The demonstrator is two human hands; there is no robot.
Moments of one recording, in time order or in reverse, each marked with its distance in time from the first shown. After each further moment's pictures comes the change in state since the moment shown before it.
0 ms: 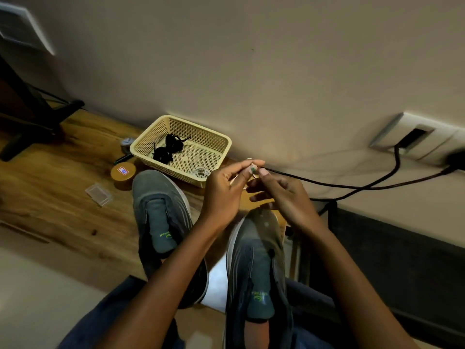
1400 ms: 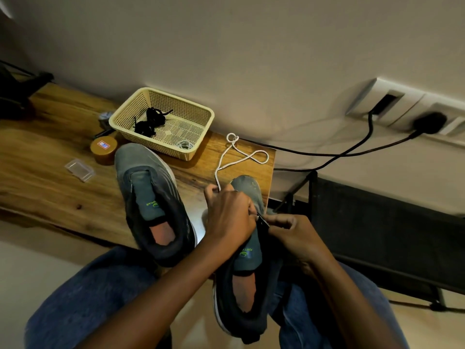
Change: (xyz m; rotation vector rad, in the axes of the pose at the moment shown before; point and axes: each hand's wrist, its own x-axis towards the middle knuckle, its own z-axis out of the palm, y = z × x) left_hand -0.074 -0.018 0.037 1.087 -0.217 0.025; right_hand -0.095 0.058 -0.009 0.131 0.079 0.349
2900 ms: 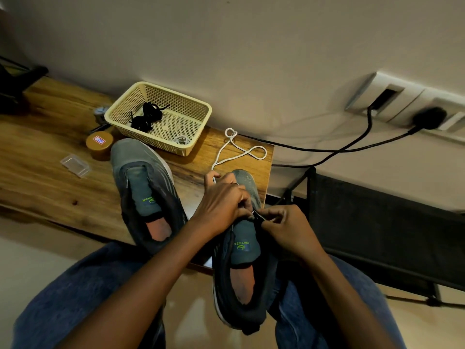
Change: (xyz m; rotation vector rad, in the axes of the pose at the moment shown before) left_hand 0.016 -0.022 -0.007 -0.030 -0.158 0.294; right_hand 0.008 -0.001 0.000 -0.430 0.057 -0.104
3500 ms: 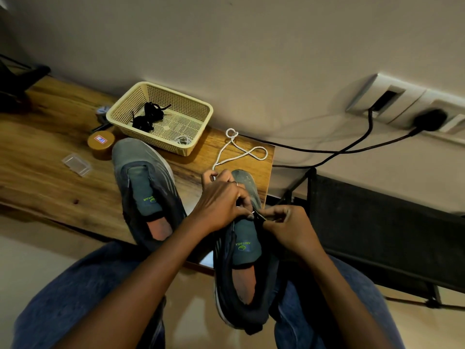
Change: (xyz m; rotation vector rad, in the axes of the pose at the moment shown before) left_hand 0.001 -0.006 0.002 -0.095 -0.001 -0.042; right_hand 0.001 0.003 0.001 0.115 0.051 0.086
